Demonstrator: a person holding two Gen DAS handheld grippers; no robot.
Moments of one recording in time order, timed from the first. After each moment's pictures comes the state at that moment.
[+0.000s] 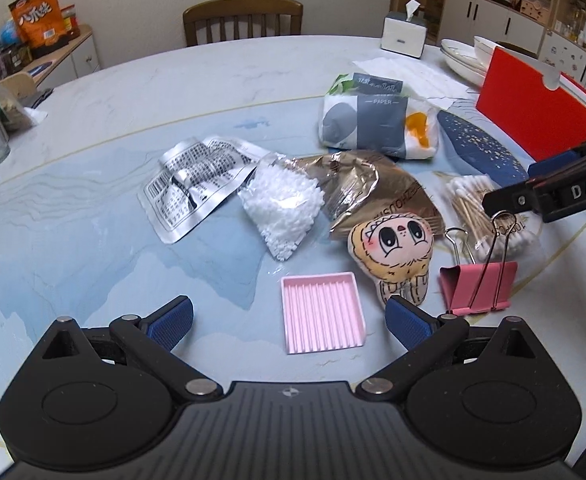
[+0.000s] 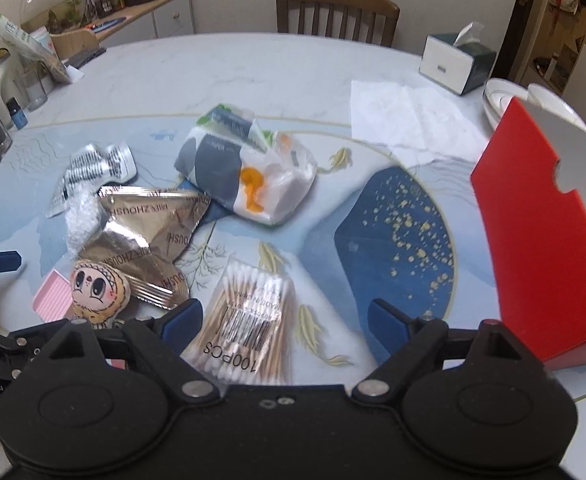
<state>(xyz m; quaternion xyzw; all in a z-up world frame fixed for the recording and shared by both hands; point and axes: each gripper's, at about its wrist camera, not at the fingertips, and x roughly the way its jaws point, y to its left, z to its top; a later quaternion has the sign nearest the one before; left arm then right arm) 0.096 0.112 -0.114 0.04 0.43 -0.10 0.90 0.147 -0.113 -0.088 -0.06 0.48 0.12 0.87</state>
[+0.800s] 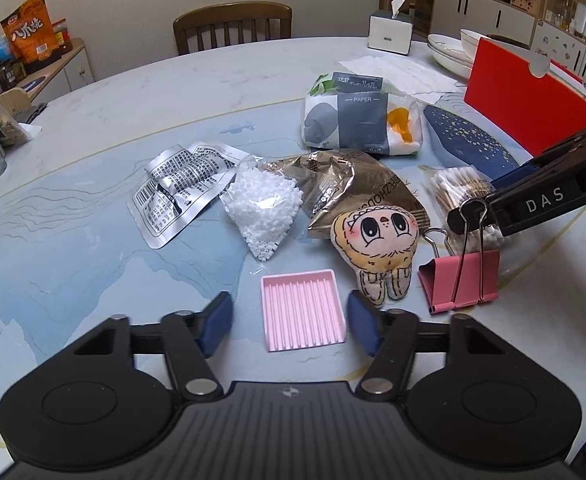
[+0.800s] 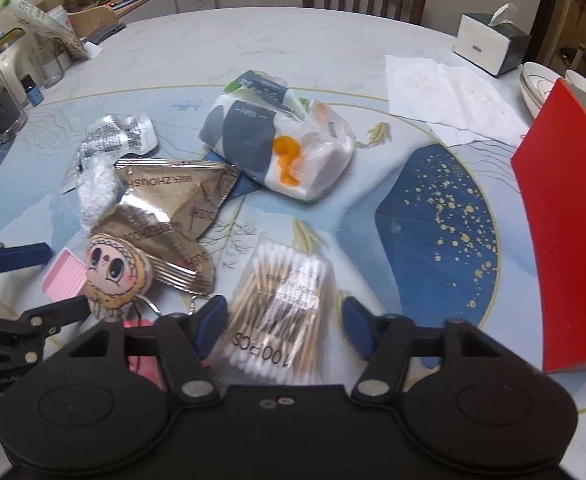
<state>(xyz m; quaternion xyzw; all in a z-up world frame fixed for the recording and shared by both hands) 0.090 0.097 -0.112 0.06 0.42 -0.10 0.90 0.151 -0.101 -0.102 -0.06 0.50 0.16 0.85</state>
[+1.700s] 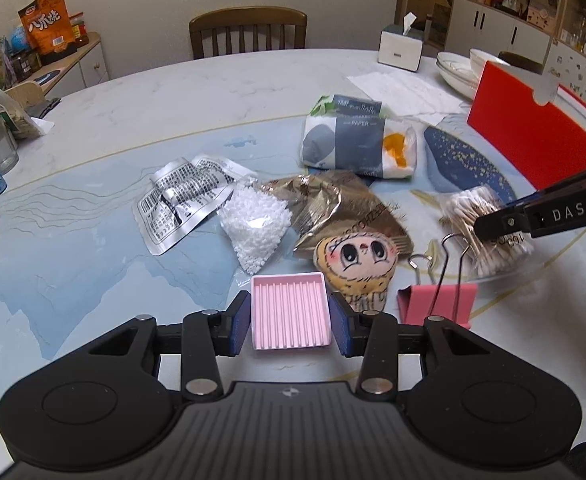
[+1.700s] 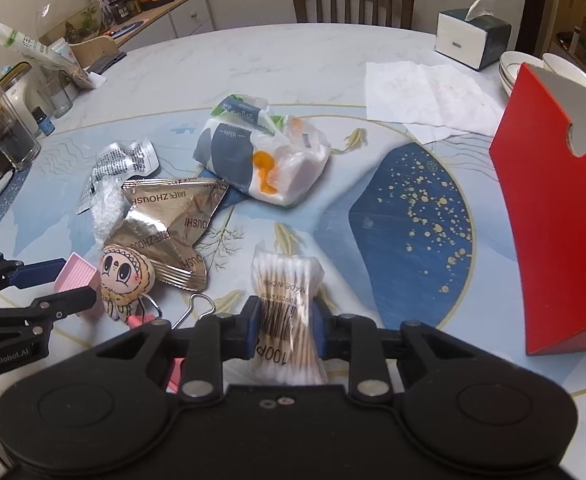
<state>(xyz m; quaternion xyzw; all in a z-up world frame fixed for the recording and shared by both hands) 0.085 0.087 -0.092 0.03 0.42 -0.08 0.90 0.140 -0.136 -0.084 -0.01 0.49 0.17 0.85</state>
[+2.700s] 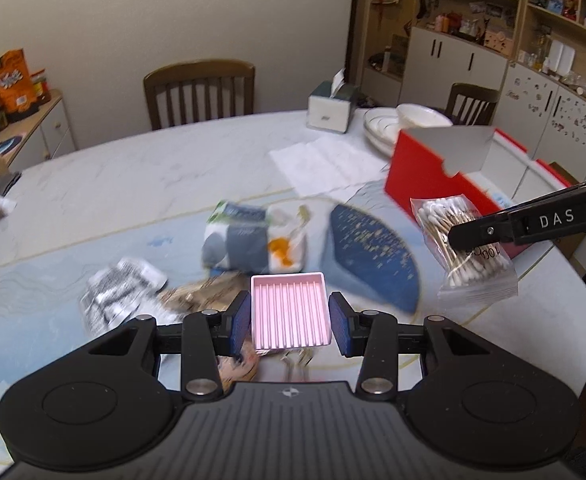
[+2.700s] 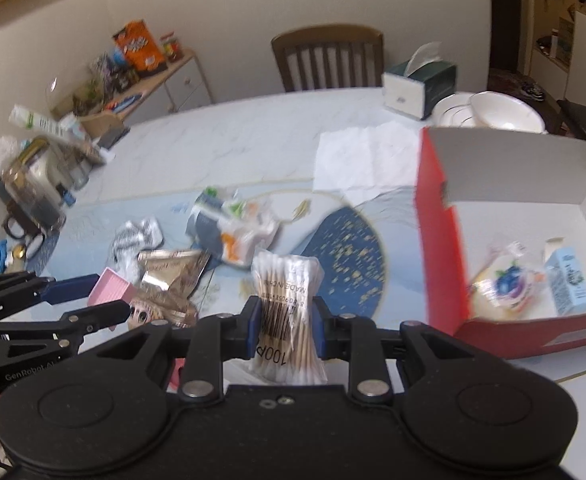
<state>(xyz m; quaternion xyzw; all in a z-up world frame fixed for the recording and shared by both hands) 0.087 0.004 -0.010 0.03 0.37 -0.14 0.92 0.123 -0.222 -0.001 0.05 0.44 0.17 0.88</state>
